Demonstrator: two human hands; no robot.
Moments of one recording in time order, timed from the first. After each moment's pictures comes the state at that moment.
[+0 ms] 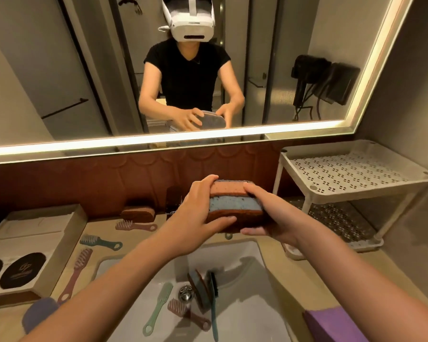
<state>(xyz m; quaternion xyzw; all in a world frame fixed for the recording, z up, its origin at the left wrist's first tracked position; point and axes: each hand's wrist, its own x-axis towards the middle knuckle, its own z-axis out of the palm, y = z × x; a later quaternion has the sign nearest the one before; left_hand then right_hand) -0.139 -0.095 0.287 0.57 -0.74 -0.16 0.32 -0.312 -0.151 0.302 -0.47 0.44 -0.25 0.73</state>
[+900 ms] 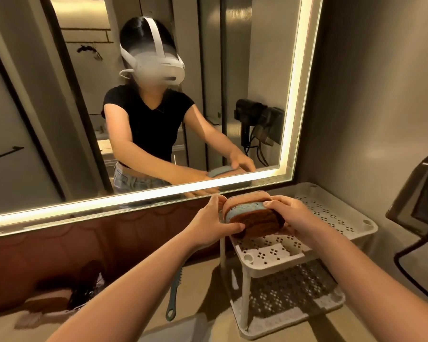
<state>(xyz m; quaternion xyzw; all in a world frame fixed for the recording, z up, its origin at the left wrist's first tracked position) -0.273 -0.308 0.298 0.54 -0.72 -0.30 0.31 -0.471 -0.322 0.315 -0.53 0.55 -0.38 0.52</state>
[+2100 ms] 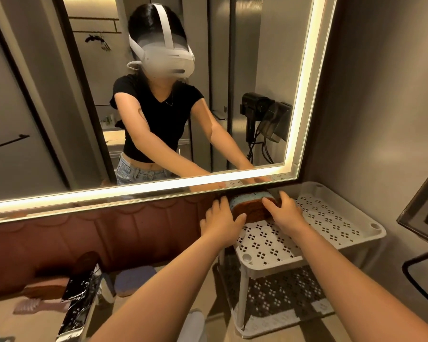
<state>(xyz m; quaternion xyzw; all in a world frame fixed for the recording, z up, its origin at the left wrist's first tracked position) -0.317 -0.339 0.271 0.72 -0.64 -0.19 0.20 -0.467 -0.381 0.269 -0.61 0.66 -0.32 0.29</state>
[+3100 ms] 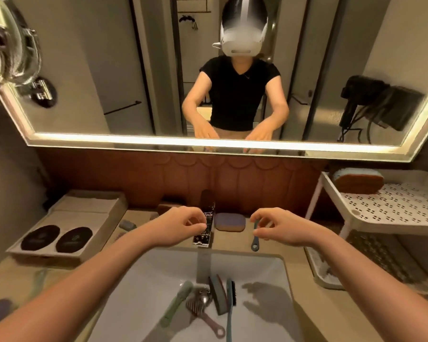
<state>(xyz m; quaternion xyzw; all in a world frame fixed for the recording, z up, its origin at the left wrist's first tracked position) -0.066 -0.070 0.285 0.69 -0.67 -0.21 0.16 -0.290 -0.185 0.284 -0.88 0.37 0.01 0.30</state>
